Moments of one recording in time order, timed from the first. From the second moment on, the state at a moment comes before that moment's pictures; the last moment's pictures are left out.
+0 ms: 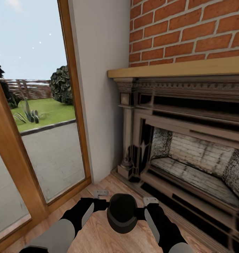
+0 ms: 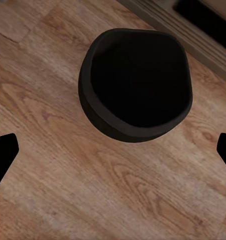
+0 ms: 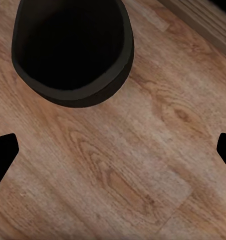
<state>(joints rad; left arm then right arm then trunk) -0.69 -0.15 -0.05 -0.36 0.05 0.38 -0.05 -0.47 0.17 0.09 -0.78 -0.12 0.69 -0.20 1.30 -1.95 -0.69</state>
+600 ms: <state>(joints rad) -0.69 -0.15 -0.05 -0.36 0.05 0.38 -0.05 -0.47 0.17 0.09 -0.78 -0.12 0.69 -0.20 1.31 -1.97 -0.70</state>
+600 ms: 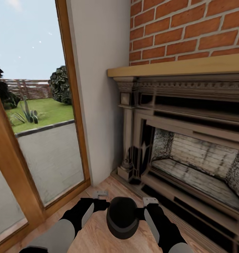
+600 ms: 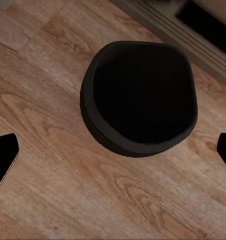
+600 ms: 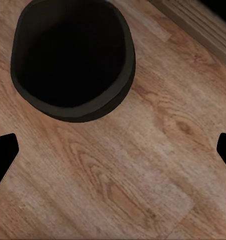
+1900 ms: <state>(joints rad) -0.69 -0.15 -0.05 -0.35 0.04 0.44 -0.08 -0.50 0.17 0.10 -0.71 -0.12 0.63 -0.21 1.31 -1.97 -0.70</state>
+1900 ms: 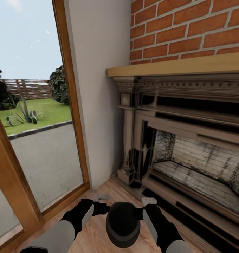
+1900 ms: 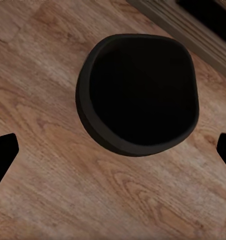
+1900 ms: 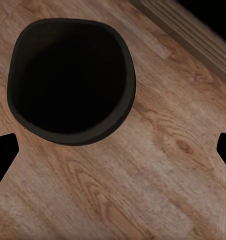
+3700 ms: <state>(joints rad) -0.69 -0.15 -0.09 -0.35 0.04 0.44 -0.08 -0.50 0.17 0.10 -0.70 -0.12 0.61 -0.21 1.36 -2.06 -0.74</state>
